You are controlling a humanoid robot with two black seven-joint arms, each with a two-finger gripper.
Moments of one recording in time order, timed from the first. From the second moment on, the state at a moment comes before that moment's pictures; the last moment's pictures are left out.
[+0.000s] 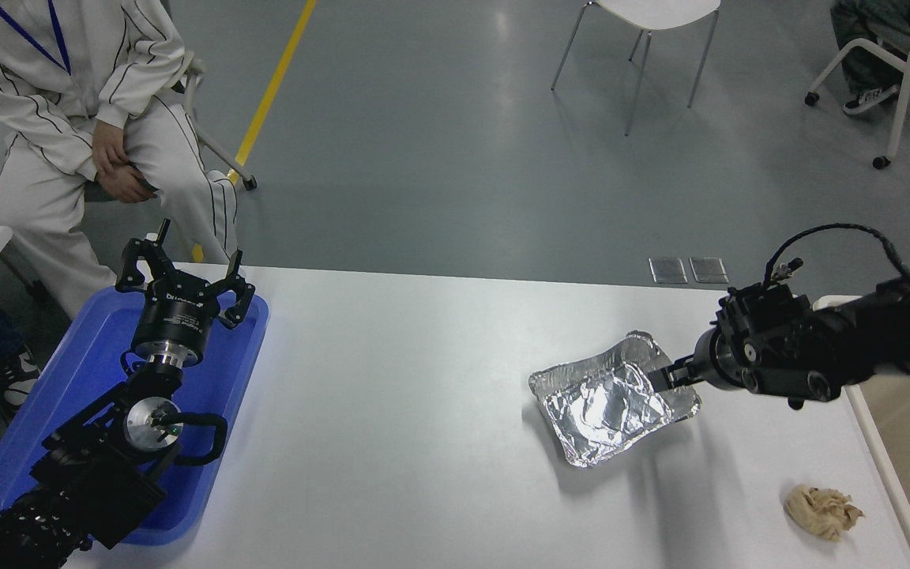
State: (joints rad) left arm -0.62 0.18 -0.87 -0.41 -0.09 -0.57 -0.51; right arm 1.30 -0.24 -0.98 0.89 -0.74 0.09 -0.10
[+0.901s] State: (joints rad) left arm -0.62 0.18 -0.87 -0.41 -0.09 -0.57 -0.51; right arm 1.06 -0.20 -0.88 0.67 -0.75 -0.05 -0.10
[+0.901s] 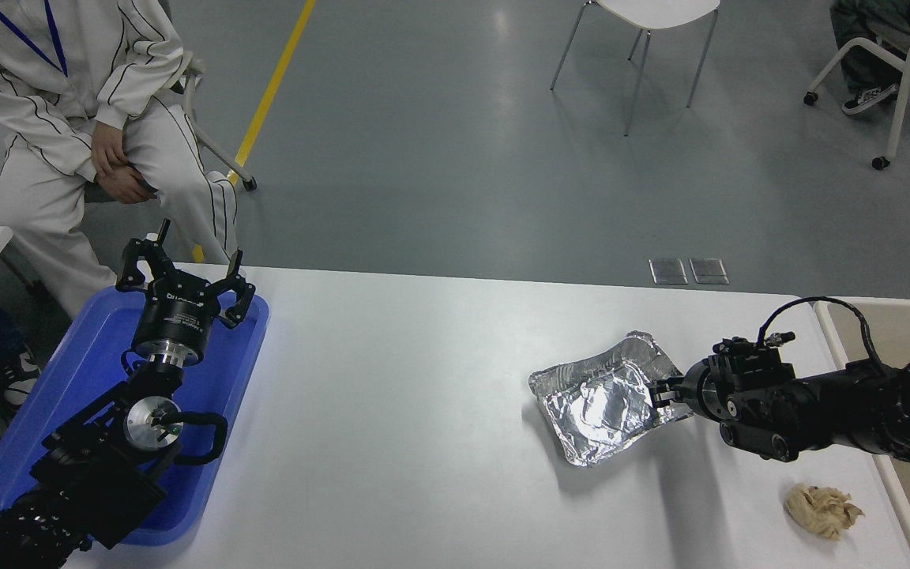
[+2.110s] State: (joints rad) left arm -0.62 0.18 -0.87 -0.41 -0.09 -0.57 -0.51; right arm 1.43 -0.48 -0.97 1.24 -0.69 0.08 -0.10
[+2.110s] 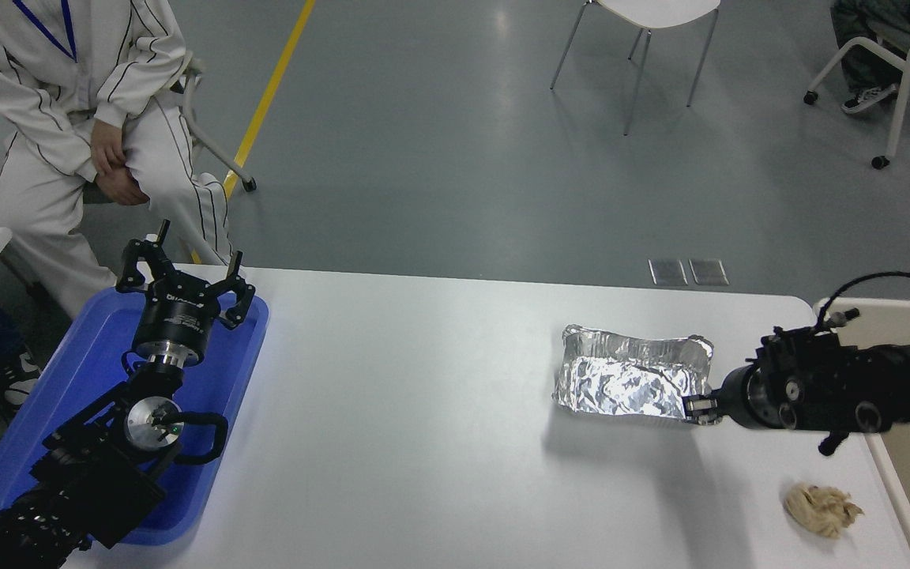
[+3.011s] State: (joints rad) left arm -0.62 0.18 -0.87 -0.41 -0.09 -0.57 -0.50; right arm 2.17 -0.68 -1.03 1.53 -0.48 0.71 -0.10
